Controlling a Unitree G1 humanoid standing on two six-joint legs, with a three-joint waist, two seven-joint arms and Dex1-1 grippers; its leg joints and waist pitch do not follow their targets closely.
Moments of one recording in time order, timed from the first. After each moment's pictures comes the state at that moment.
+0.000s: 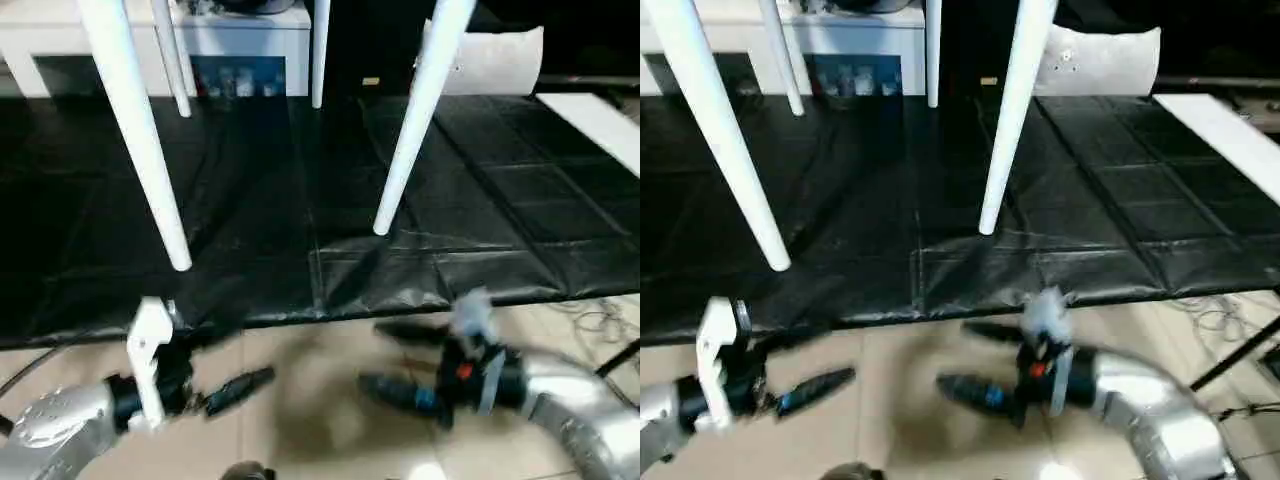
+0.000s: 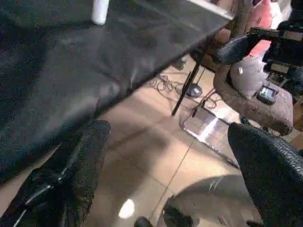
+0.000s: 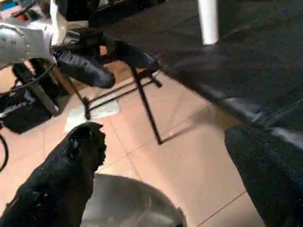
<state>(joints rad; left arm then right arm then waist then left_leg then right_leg) 0.27 0.60 0.04 -0.29 -0.54 0.41 -0.92 0.06 -0.51 0.20 -0.20 0.48 0.39 1.04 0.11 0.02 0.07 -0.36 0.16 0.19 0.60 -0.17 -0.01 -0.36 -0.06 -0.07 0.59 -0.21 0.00</state>
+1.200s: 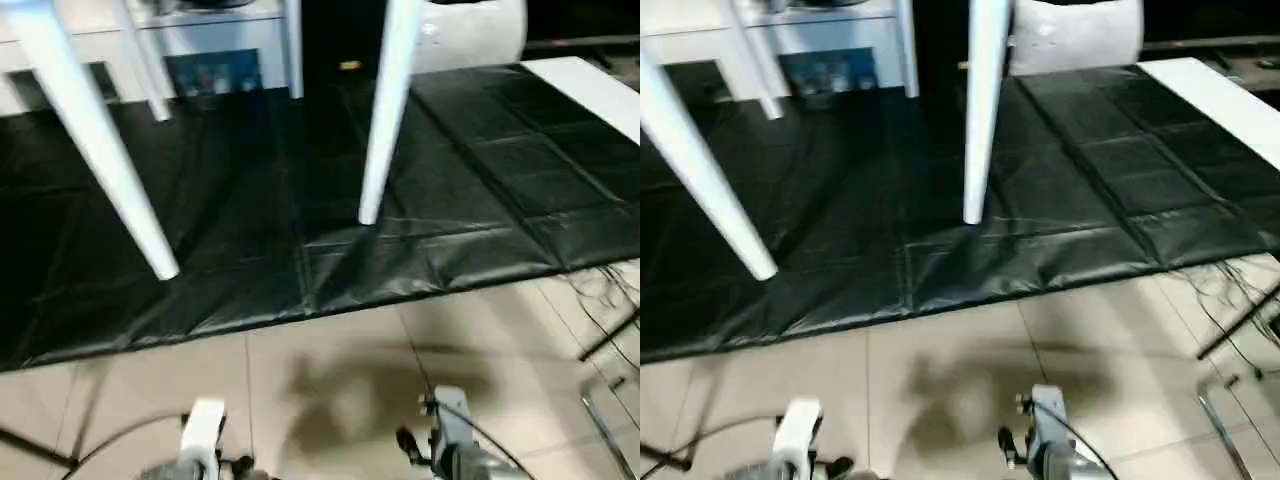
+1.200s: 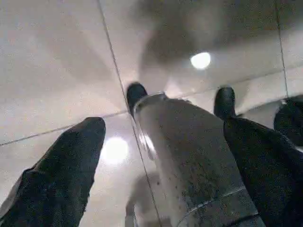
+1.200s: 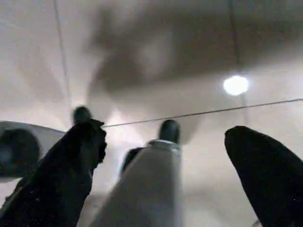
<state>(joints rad) -0.11 0.17 -0.05 1.14 -0.14 0.08 -0.23 -0.21 -0.11 0.07 1.21 0.16 0.09 0.14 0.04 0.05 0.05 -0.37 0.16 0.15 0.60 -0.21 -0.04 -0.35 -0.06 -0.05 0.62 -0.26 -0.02</state>
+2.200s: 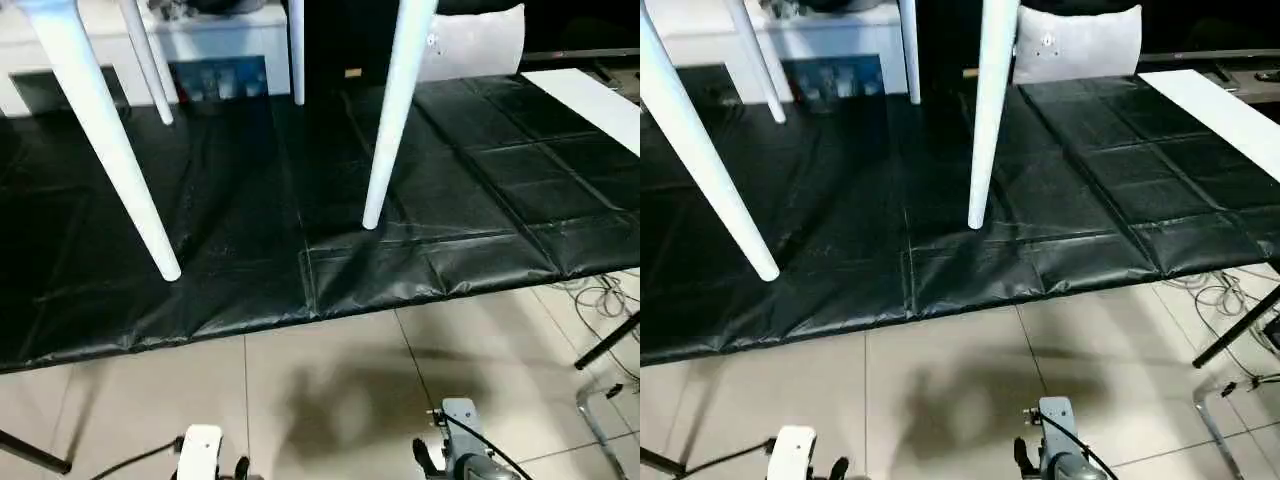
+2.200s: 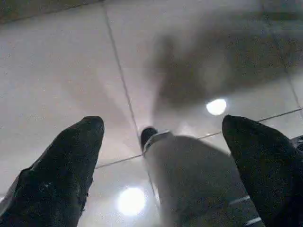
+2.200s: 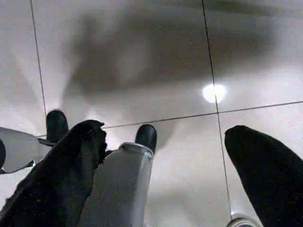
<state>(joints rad) -0.02 0.11 -0.05 1.18 -0.04 -0.29 -0.15 -0.22 -0.13 0.02 1.31 0.09 -0.03 0.15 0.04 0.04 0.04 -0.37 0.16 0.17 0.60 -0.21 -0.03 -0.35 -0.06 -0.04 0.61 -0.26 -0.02</state>
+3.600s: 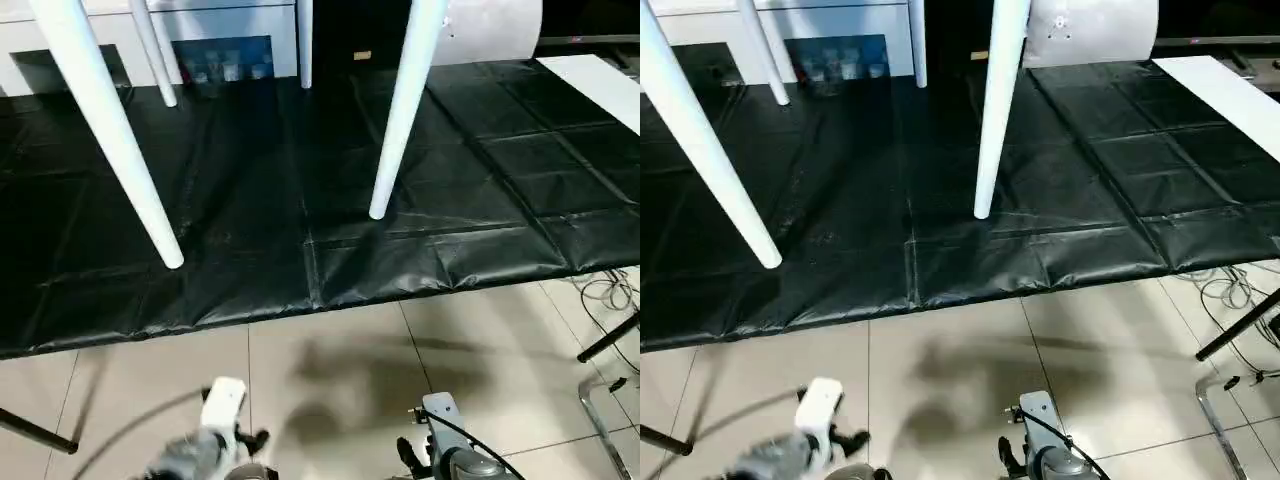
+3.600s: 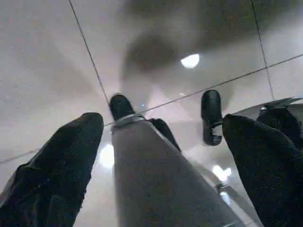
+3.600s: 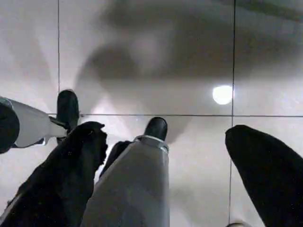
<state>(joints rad) -0.25 0.10 -0.01 1.26 -0.02 0.05 -0.27 -0.24 -0.10 0.02 1.34 -0.03 -0.04 0.18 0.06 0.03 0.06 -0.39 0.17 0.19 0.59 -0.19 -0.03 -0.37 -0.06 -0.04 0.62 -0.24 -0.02</state>
